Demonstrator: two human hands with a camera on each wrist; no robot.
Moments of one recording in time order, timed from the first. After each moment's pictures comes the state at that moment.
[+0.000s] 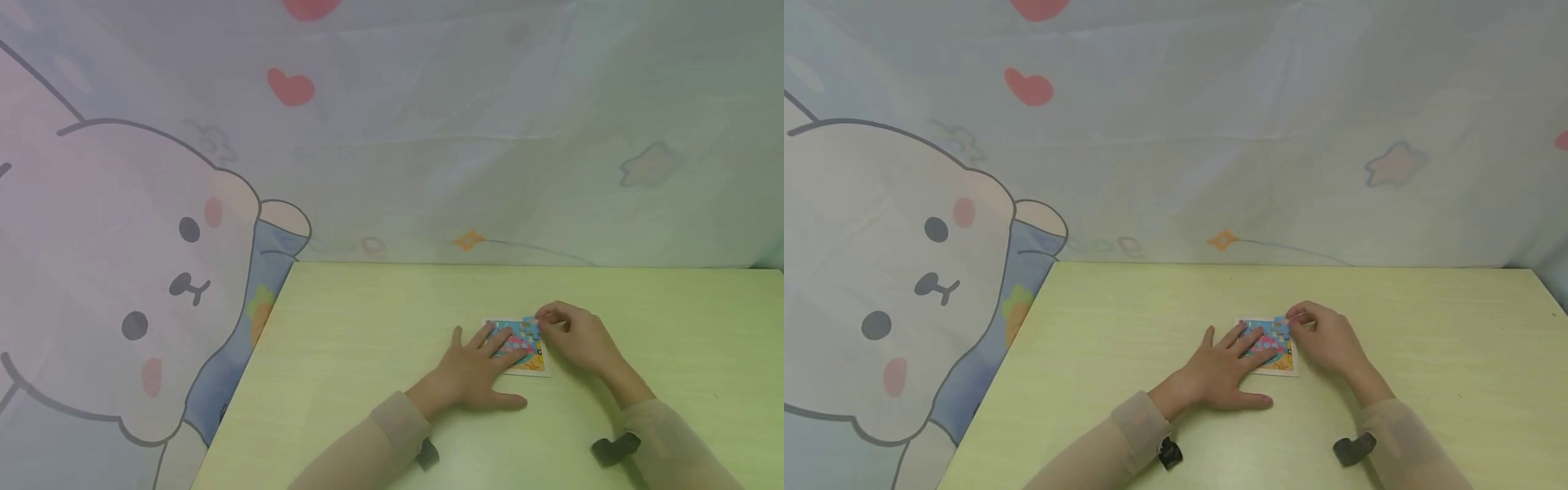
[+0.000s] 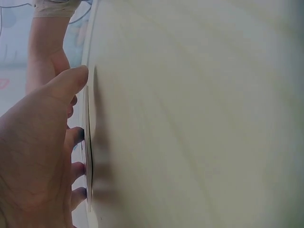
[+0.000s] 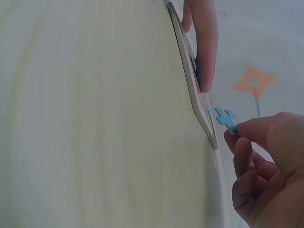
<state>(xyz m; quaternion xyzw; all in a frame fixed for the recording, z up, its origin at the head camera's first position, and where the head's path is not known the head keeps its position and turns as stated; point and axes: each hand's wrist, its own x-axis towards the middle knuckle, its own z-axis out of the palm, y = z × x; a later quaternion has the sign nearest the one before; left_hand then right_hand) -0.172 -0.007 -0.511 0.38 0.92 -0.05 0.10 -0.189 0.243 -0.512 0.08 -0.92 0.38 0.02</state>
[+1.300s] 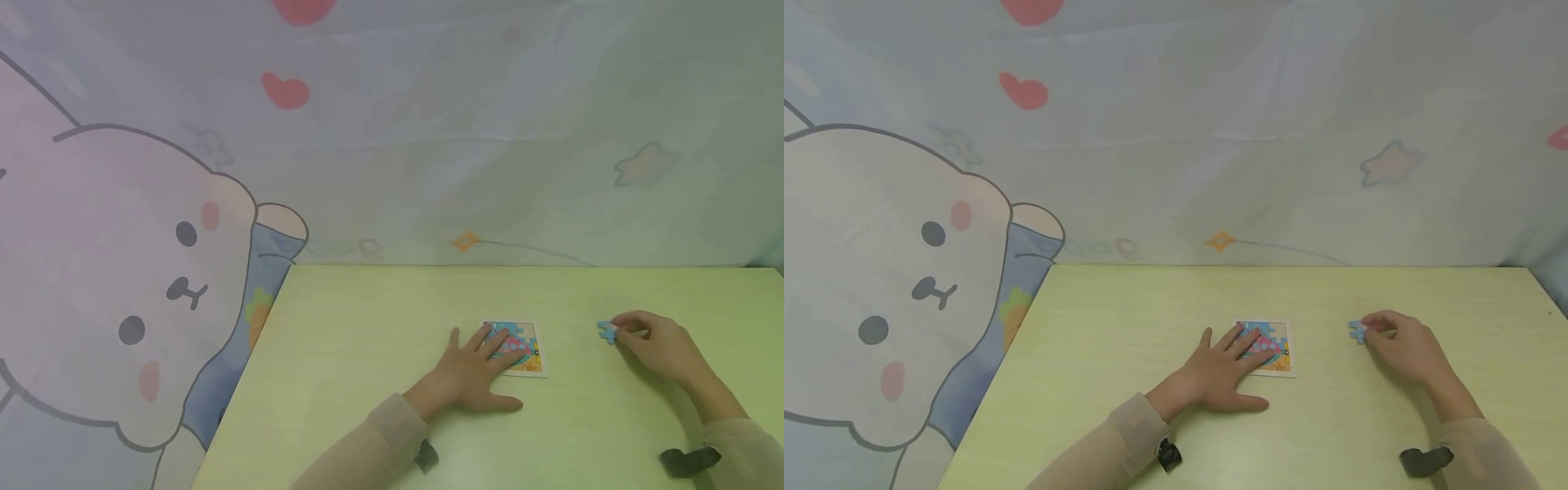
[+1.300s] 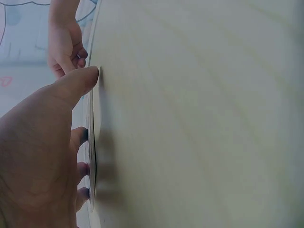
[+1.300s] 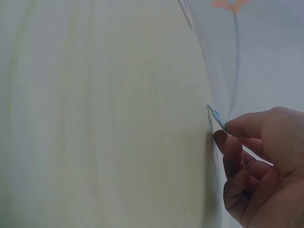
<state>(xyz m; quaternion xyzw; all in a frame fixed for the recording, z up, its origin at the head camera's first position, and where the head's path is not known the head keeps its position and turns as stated) -0.171 -0.008 -0.509 0.39 0.91 -0.06 0.10 -0.163 0.354 -0.513 0.03 -0.94 0.33 -0.01</state>
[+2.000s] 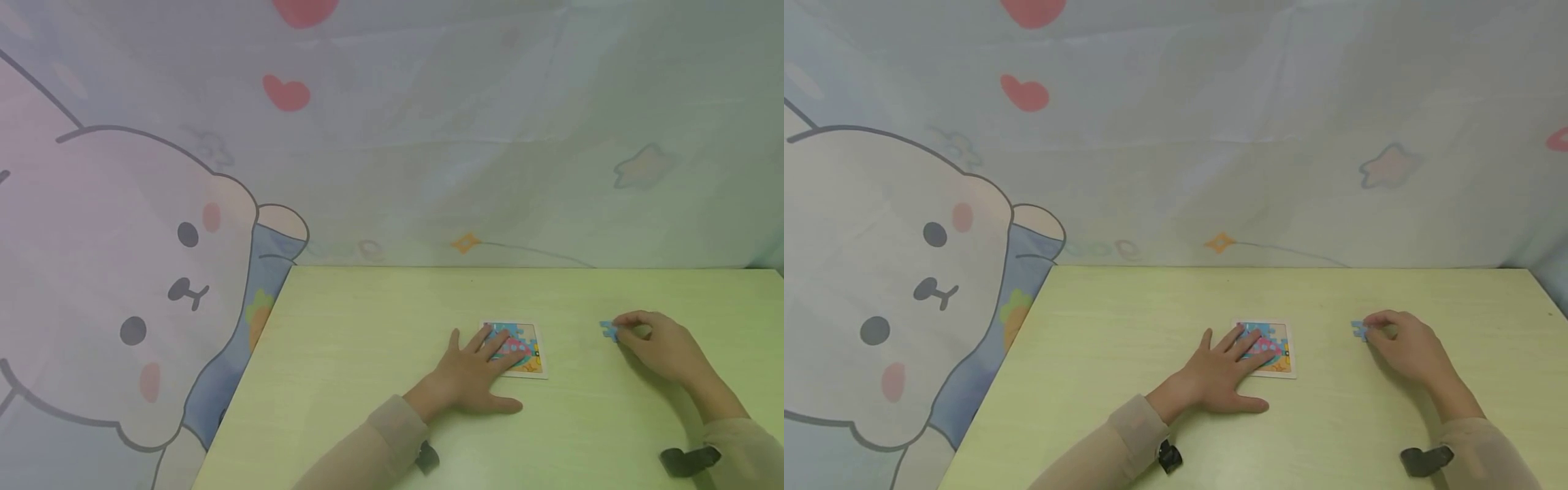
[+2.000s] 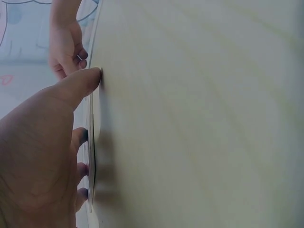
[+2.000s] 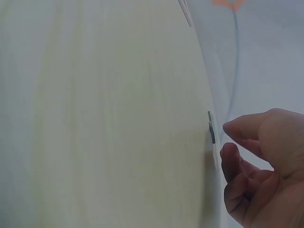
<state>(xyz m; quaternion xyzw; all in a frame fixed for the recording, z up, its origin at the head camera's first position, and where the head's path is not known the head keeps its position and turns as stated) -0.169 -0.008 -0.509 0.39 0.91 -0.07 0.09 -0.164 0.355 -0.510 0.03 -0.95 0.32 -0.02</state>
